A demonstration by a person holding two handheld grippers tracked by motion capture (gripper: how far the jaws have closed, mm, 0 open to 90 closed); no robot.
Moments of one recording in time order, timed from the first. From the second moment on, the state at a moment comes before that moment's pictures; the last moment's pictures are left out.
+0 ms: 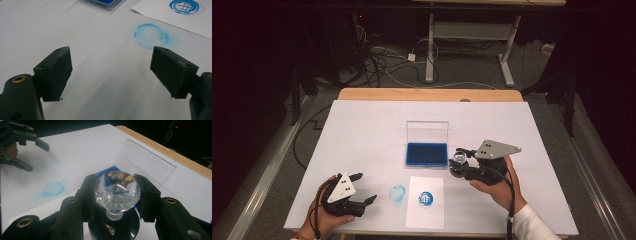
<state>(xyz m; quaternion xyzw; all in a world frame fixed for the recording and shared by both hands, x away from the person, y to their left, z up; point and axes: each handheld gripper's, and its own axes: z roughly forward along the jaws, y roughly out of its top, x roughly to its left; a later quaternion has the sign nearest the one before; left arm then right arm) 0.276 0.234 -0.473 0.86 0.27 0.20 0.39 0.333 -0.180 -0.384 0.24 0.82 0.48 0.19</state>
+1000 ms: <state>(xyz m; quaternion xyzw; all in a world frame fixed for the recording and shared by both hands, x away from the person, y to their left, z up) 0.274 0.229 -0.474 0.86 0.27 0.20 0.38 0.371 -0.182 -0.382 0.28 0.82 0.45 0.21</state>
